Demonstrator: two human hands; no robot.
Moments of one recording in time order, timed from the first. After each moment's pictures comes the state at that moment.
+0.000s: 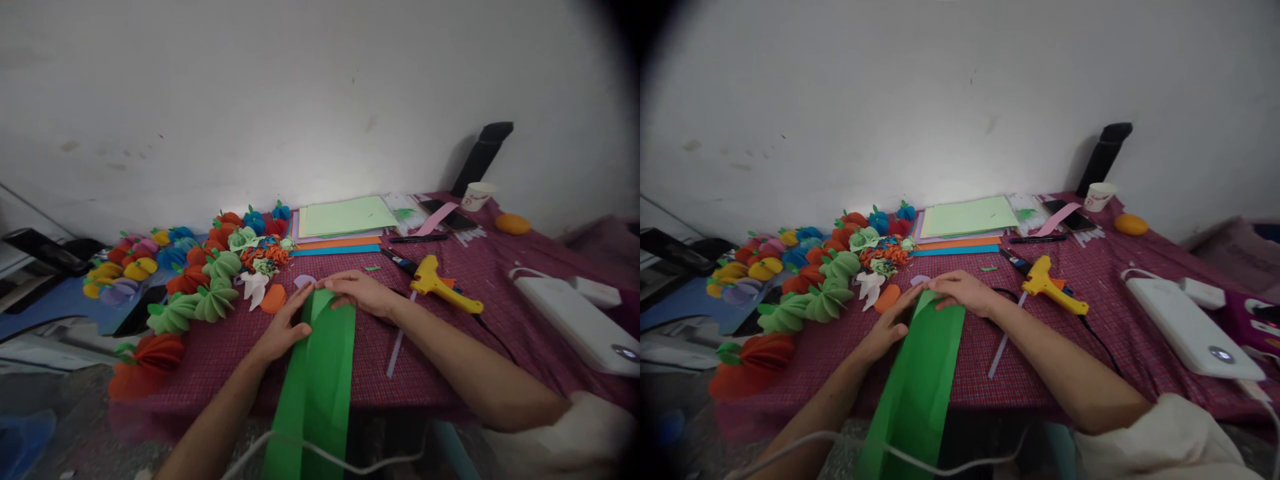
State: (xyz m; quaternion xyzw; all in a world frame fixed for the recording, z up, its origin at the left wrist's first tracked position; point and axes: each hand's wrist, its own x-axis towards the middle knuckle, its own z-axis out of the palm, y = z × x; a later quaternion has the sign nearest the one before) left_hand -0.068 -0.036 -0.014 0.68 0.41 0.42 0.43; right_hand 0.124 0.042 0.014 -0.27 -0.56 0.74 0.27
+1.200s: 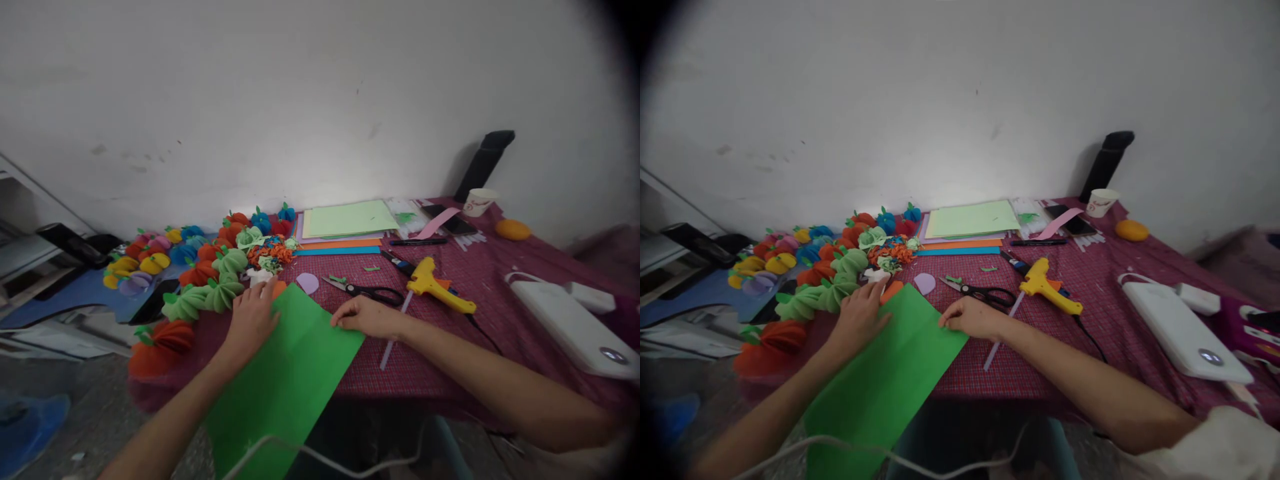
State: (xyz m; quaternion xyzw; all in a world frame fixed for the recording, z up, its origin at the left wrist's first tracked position) left_hand -0.091 -0.062 0.030 0.66 0.72 0.21 0.03; right_hand 0.148 0.011 -0.009 -0.34 -0.73 0.58 0.12
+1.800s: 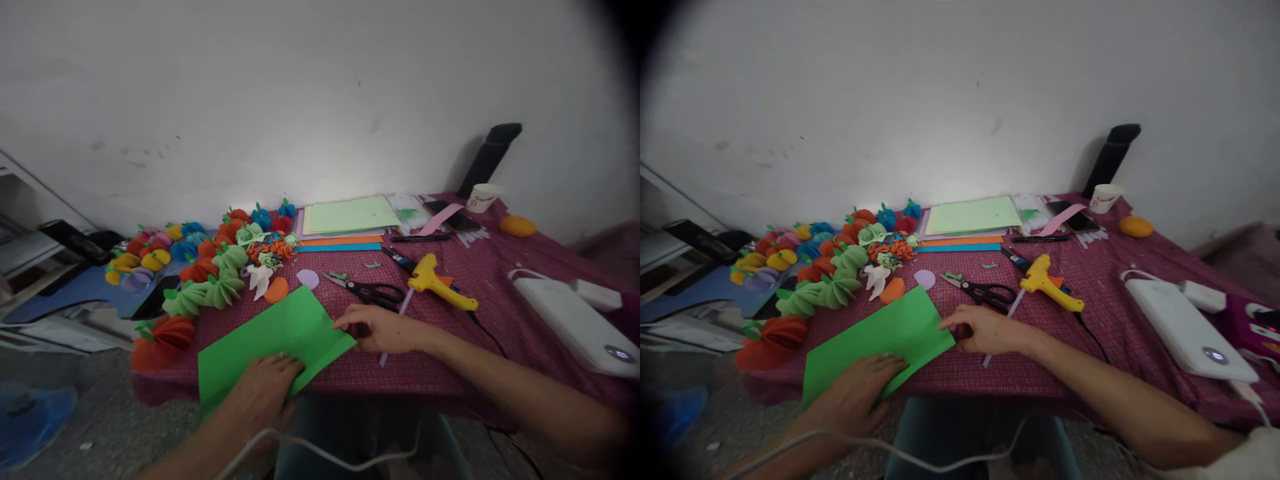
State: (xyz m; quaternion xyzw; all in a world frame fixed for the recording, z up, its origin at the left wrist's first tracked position) left_hand -0.048 -0.144 0.032 0.76 0.62 -0.02 0.22; right_hand 0.176 -0.001 -0.008 -0.20 -0.83 0.50 0.12
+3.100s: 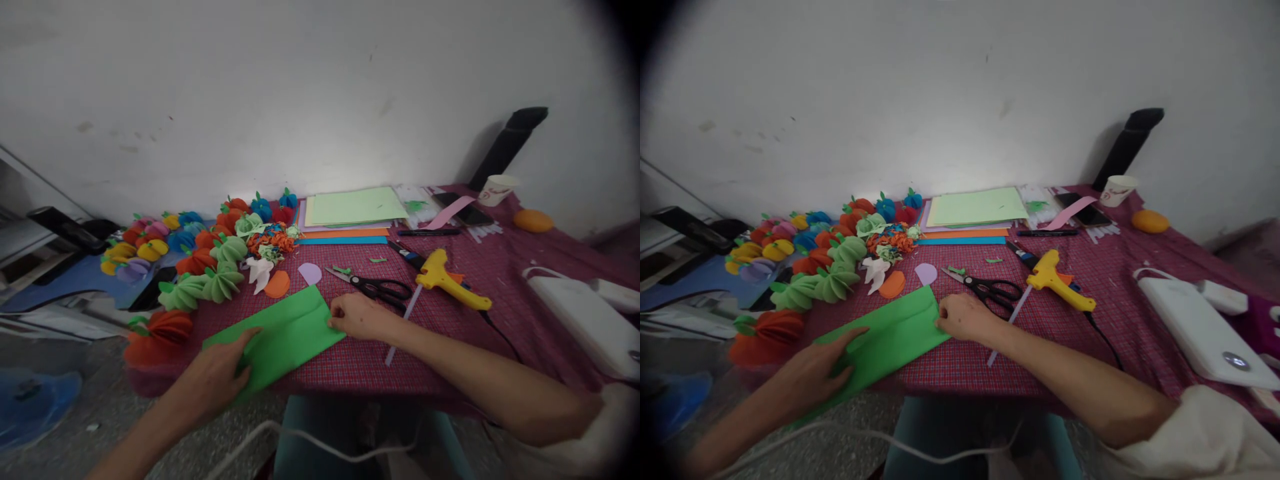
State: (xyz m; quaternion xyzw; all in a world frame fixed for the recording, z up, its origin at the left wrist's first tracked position) left_hand -0.121 -0.139 0.031 0.70 0.69 -0.10 0.14; right_hand 0.124 0.005 -0.008 -0.38 -0.88 0.26 0.03
